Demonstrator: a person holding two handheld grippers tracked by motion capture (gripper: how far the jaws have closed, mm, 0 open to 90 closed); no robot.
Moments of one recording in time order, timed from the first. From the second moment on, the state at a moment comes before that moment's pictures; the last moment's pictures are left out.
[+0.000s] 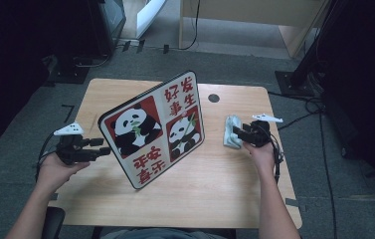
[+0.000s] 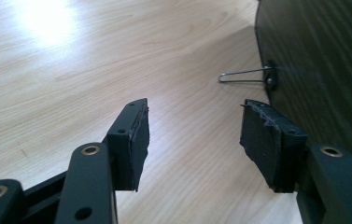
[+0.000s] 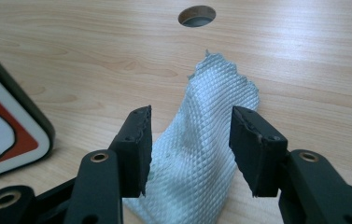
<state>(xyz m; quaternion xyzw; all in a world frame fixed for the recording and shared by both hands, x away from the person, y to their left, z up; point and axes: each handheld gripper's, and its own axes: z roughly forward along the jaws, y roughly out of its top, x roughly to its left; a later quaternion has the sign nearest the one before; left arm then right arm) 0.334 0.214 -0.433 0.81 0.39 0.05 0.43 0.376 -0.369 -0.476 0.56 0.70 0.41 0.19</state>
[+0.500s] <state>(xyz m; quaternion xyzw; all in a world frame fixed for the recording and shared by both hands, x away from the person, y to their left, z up) 0.354 0.201 -0.451 0.81 0.41 0.10 0.40 0.332 -0.358 -0.476 0.52 0.72 0.42 0.18</state>
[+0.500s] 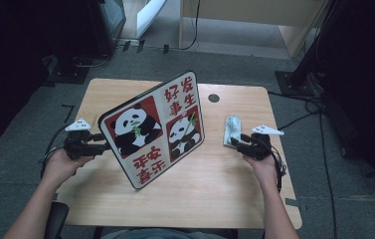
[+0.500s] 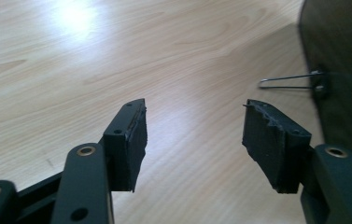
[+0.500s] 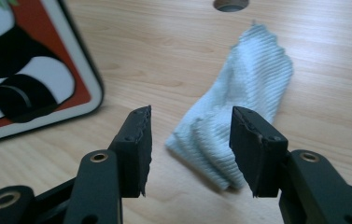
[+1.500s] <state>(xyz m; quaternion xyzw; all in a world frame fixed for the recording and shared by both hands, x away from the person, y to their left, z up) 0.395 0.205 -0.501 0.82 0.43 0.13 0.36 0.302 -0.341 -0.513 0.43 0.80 0.40 0.15</state>
